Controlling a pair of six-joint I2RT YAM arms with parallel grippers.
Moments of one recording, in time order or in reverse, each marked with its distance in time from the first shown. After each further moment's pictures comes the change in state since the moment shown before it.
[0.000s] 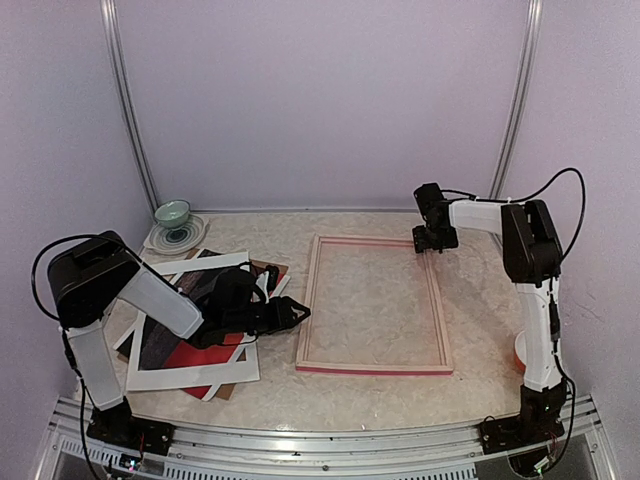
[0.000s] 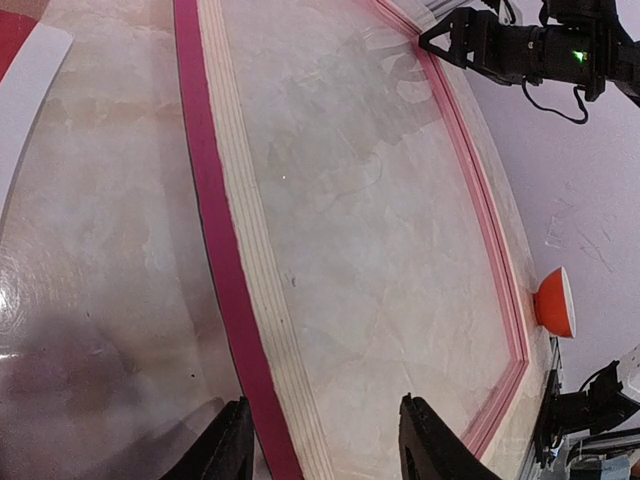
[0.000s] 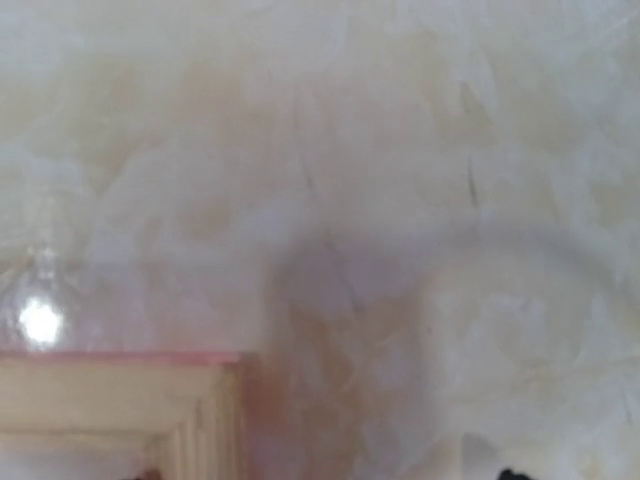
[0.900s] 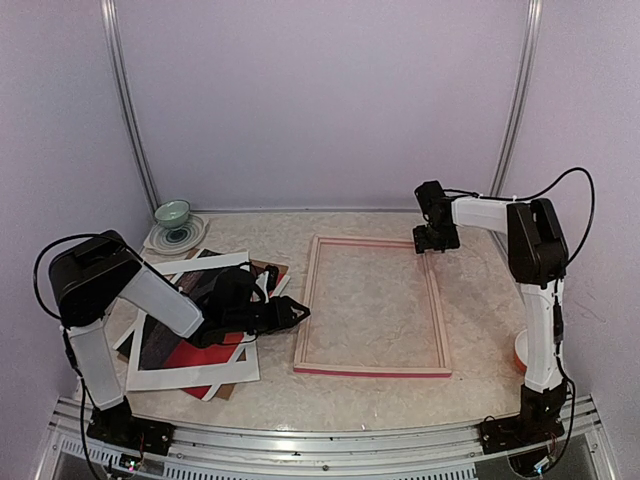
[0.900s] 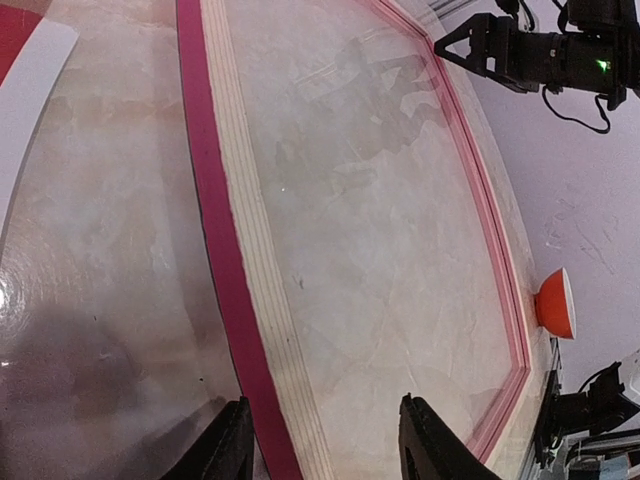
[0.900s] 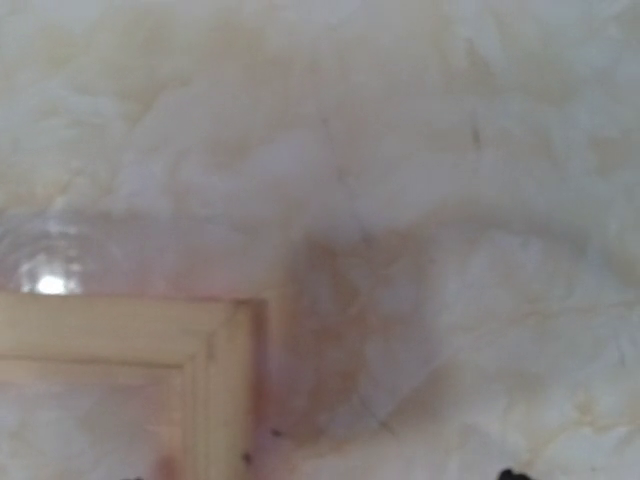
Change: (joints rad) left arm 0.010 0.009 0.005 0.000 0.013 -0.002; right arm 0.010 -0.057 -0.032 -0.054 -0.037 0.027
